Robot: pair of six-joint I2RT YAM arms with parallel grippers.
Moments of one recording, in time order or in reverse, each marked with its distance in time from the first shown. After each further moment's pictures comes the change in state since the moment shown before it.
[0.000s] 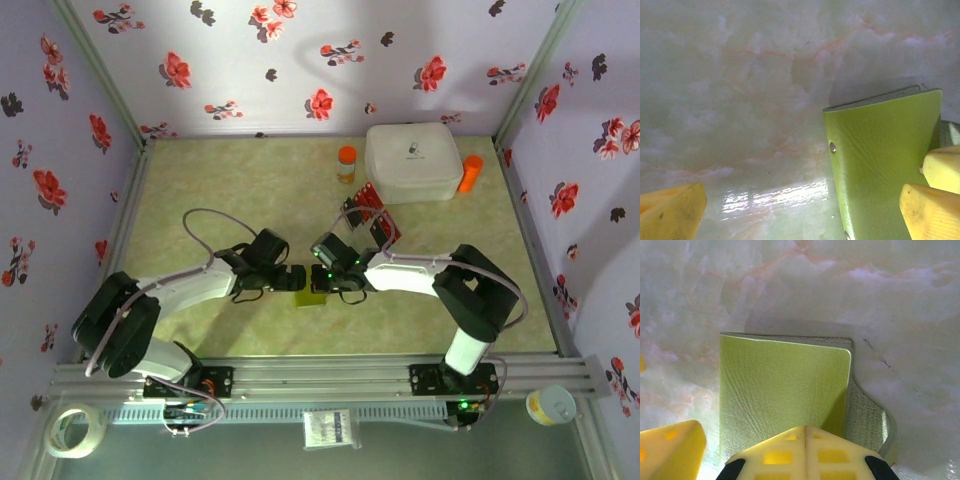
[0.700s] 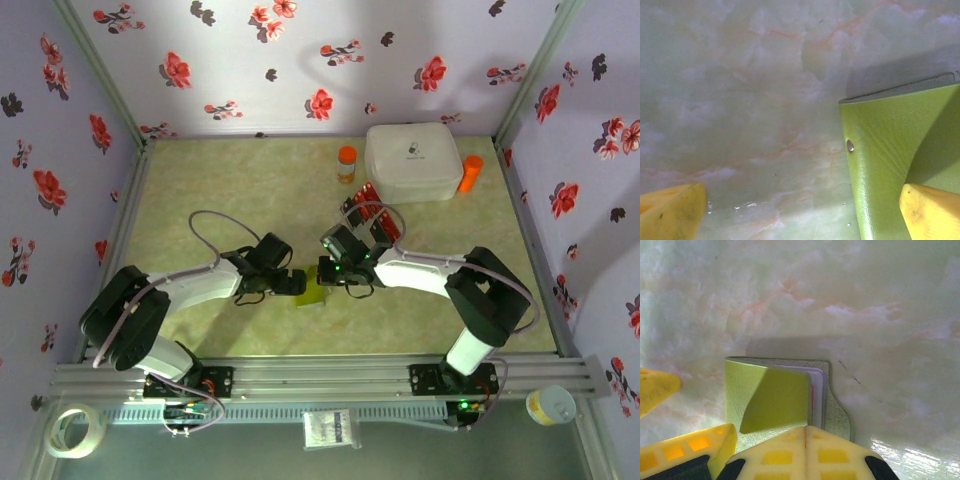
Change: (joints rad) left arm -0.016 0.046 -0.013 0.016 -0.025 0.000; right arm -0.057 -0.059 -0.014 -0.001 -0.023 0.000
